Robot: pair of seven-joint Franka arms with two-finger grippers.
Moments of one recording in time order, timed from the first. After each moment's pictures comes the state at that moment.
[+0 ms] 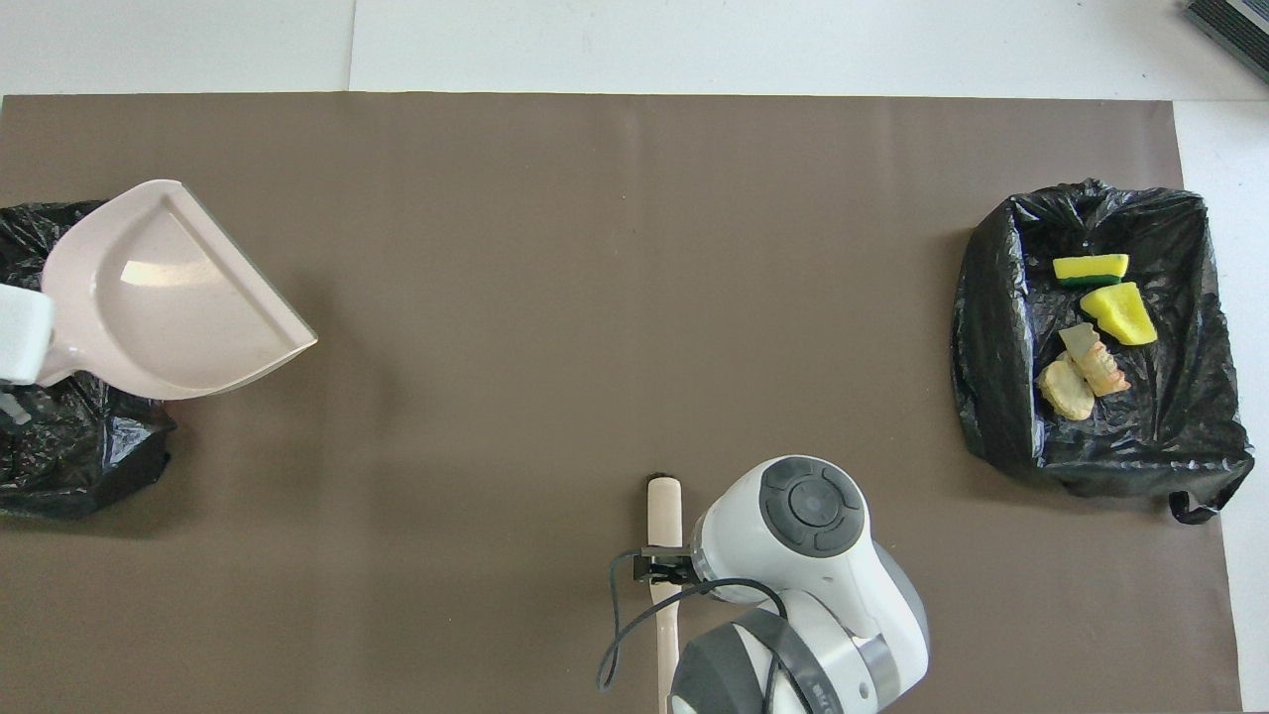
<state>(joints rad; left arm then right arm) -0.01 -0.04 0.00 -1.87 0.28 1.75 0.78 0.51 -0.05 0.11 -2.28 0.29 2.07 0.53</state>
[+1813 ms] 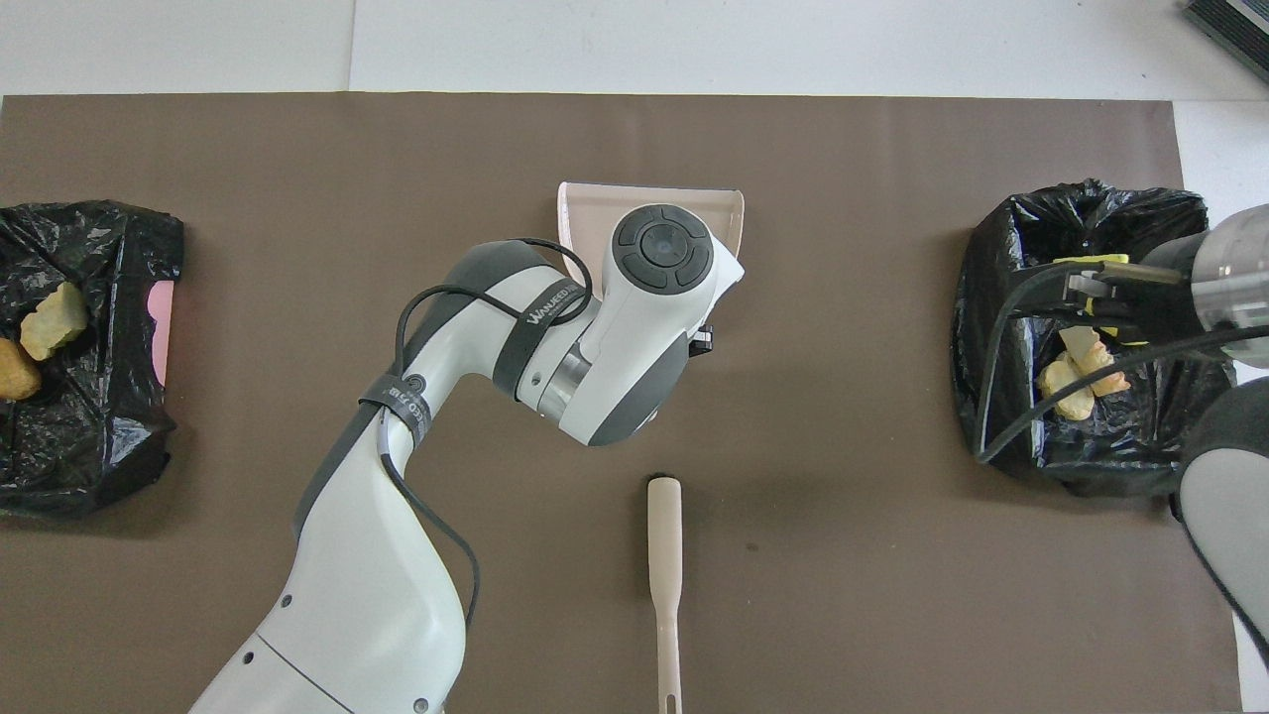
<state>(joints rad) -0.70 0.63 0.00 -1.32 -0.03 1.93 -0.57 0.00 -0.07 0.08 -1.66 0.00 1.71 0.30</state>
